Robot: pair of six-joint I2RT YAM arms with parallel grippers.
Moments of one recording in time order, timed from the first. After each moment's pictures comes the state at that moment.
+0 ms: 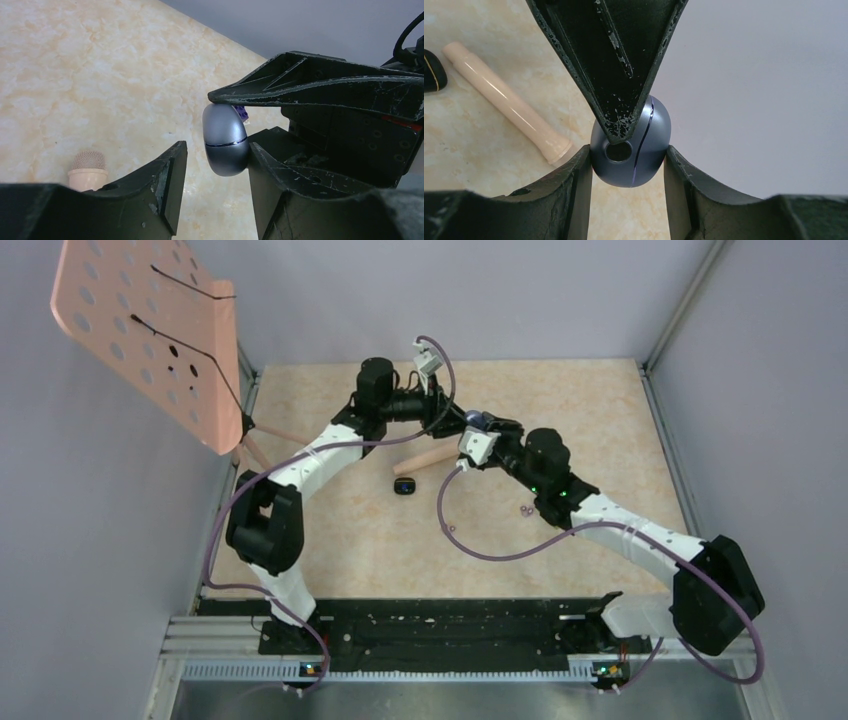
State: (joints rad) left arm -0.45 1.77 1.39 0.21 0.95 -0.26; right arm 0.64 1.27 0.80 0.38 -0.08 -0.92
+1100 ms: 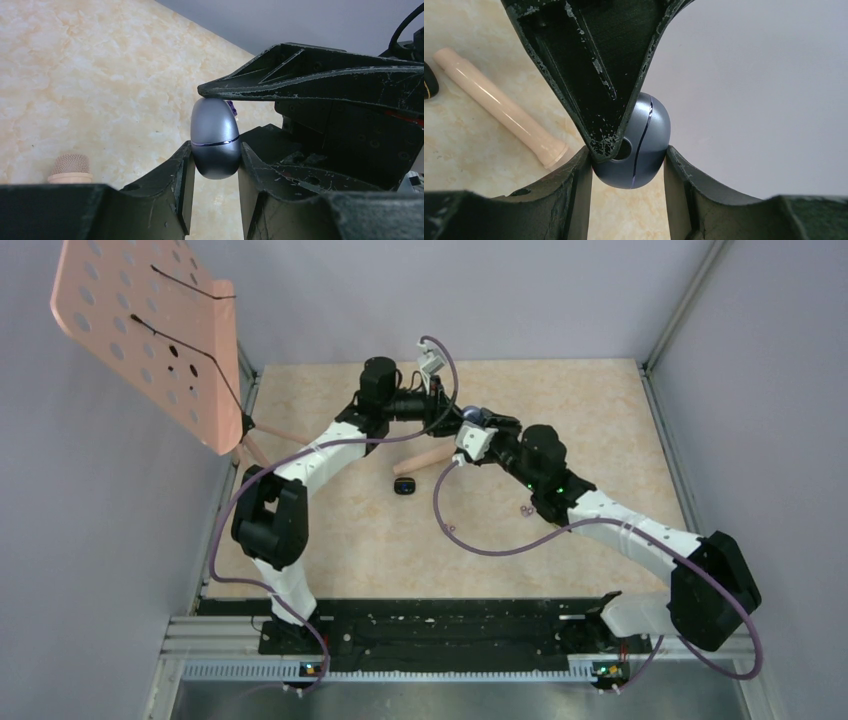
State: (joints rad) left arm -0.45 1.81 1.41 0.22 1.02 -0.30; right arm 0.65 1.30 0.82 0.40 -0.04 -0.91
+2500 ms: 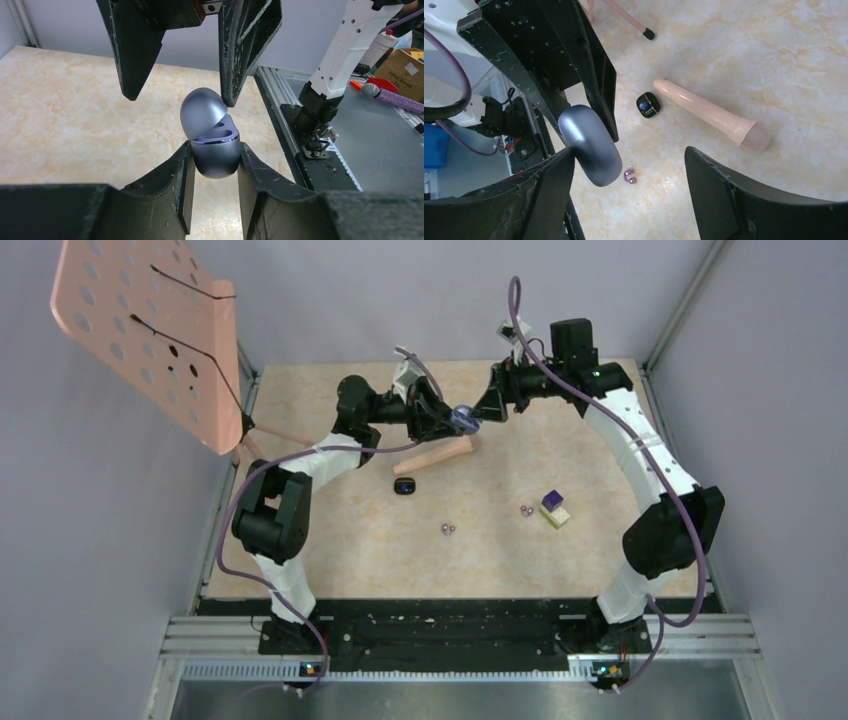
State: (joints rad) left arm -0.39 1.84 1.25 0.98 1.29 -0.57; right arm 0.30 1.68 1.72 -0.68 -0.85 -0.07
